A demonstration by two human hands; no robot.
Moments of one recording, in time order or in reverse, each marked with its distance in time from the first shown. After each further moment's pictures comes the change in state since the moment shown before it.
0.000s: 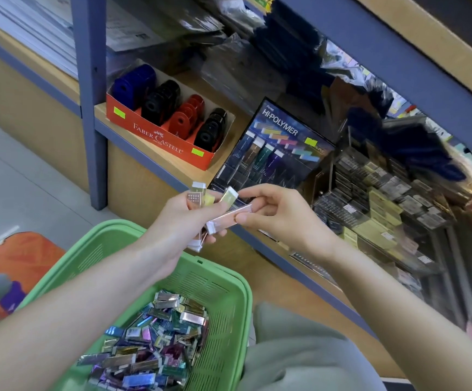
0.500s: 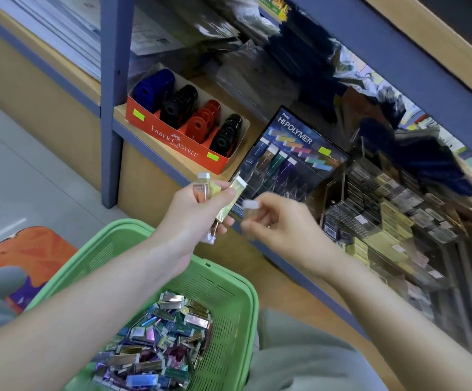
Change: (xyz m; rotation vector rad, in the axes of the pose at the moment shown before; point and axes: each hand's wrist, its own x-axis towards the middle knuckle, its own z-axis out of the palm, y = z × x) left_hand -0.008 0.013 -0.001 -0.057 0.084 0.063; right_hand -0.004 -0.005 0.012 -0.345 0.037 -0.169
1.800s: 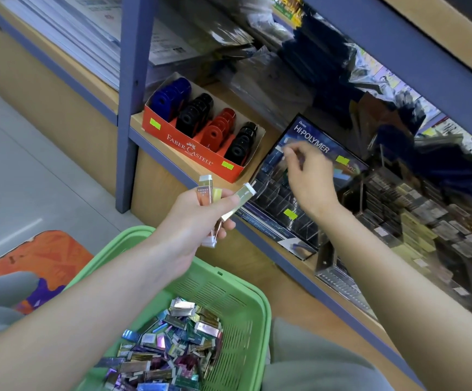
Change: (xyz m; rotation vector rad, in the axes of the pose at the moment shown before) left_hand 0.010 0.007 -0.024 0.055 0.030 -0.047; right_hand 0.092 0.024 -0.010 -0.107 0.460 0.061
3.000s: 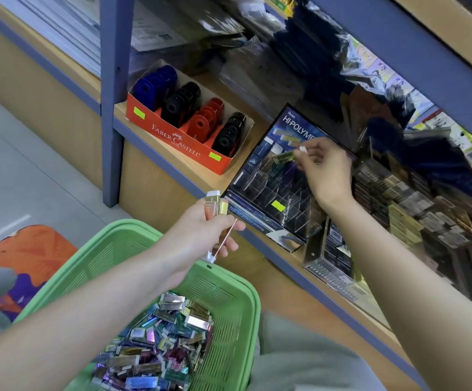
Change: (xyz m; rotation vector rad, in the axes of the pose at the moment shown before) left_hand -0.005 -0.019 0.020 0.076 -0.156 -0.018; right_hand 0.008 0.043 -0.025 0.154 0.099 0.080
